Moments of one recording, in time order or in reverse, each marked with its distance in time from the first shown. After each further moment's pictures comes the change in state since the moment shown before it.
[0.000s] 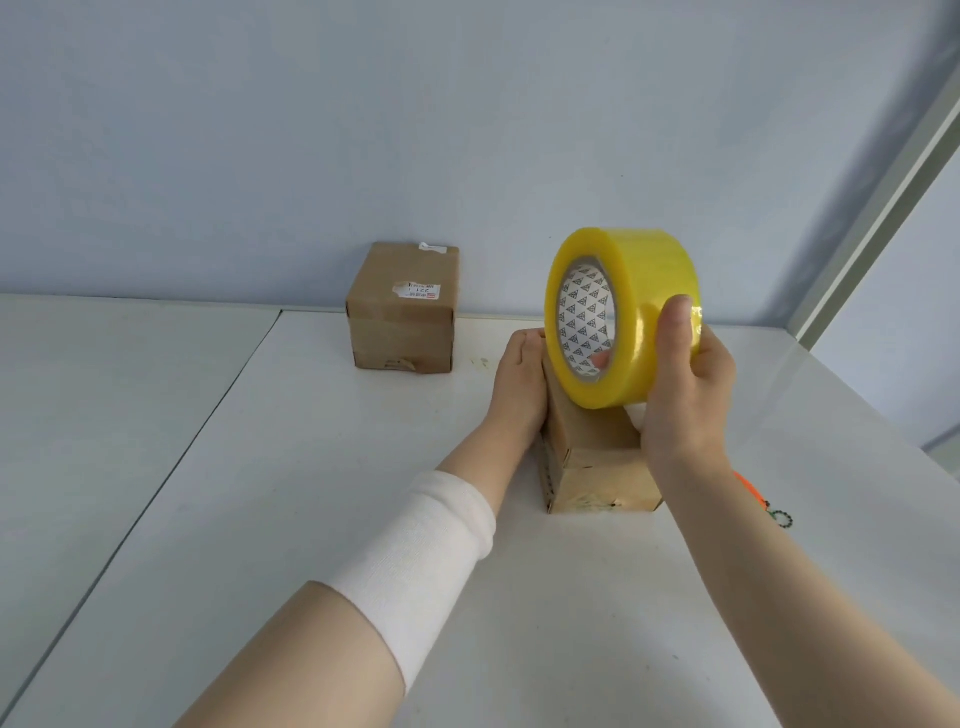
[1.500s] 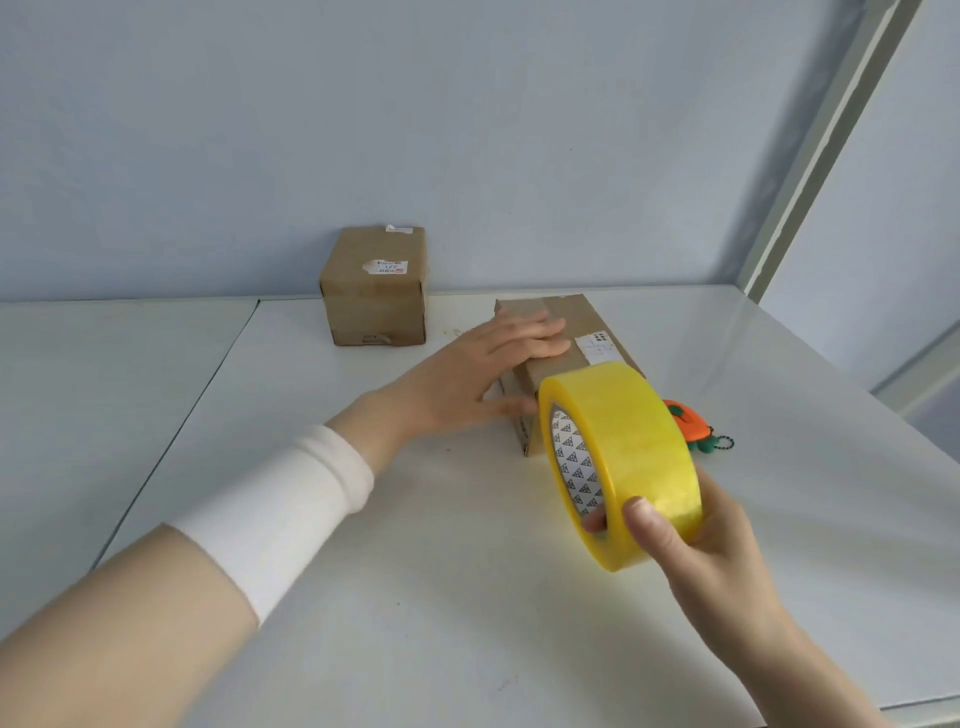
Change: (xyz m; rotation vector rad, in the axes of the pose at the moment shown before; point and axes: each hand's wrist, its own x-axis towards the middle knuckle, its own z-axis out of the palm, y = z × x) left_hand -0.031 0.025 -0.061 0.933 -0.756 0.924; right_hand -0.129 -0.037 -0.081 -0.064 -0.341 0.230
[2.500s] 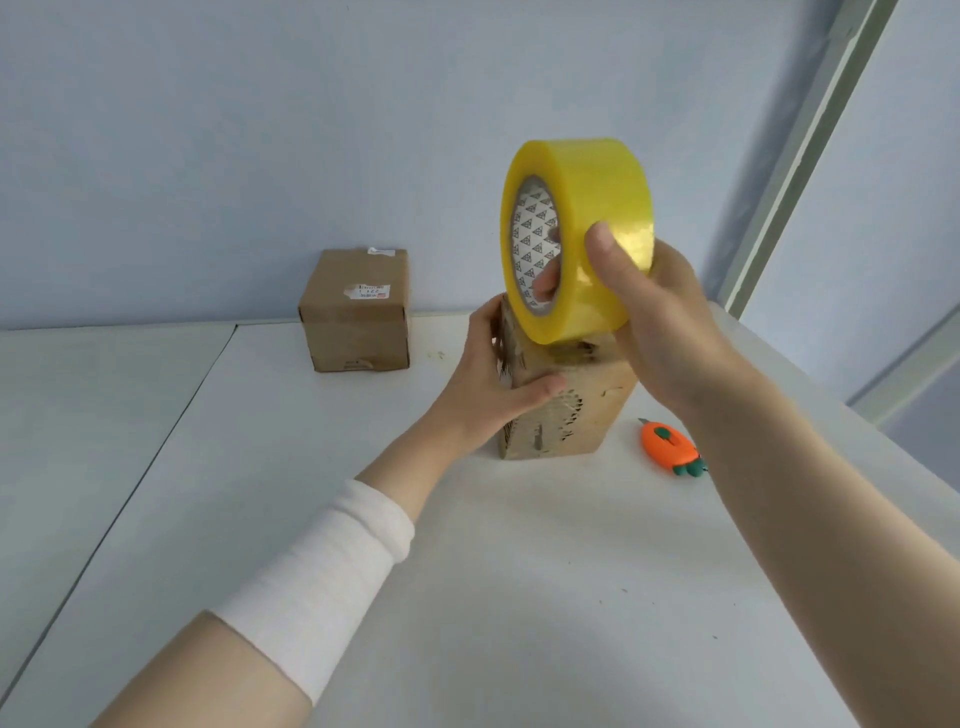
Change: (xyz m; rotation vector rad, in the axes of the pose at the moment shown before) left_hand 0.025 0.019 0.020 -0.767 0.348 -0.479; right_hand 0.138 -0.066 0.006 0.054 -0.086 -0.131
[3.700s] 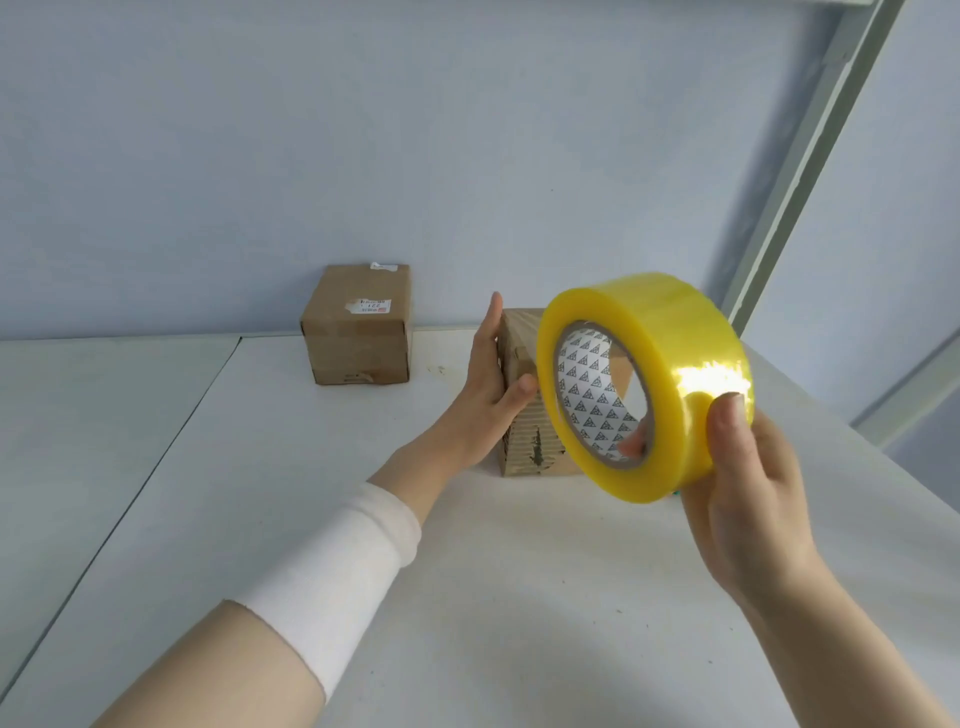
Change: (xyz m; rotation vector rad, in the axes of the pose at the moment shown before) left_hand 0.003 0.000 0.006 0.036 -0.031 -0.012; right_hand -0.088 0.025 -0.017 0.072 0.184 -0.091
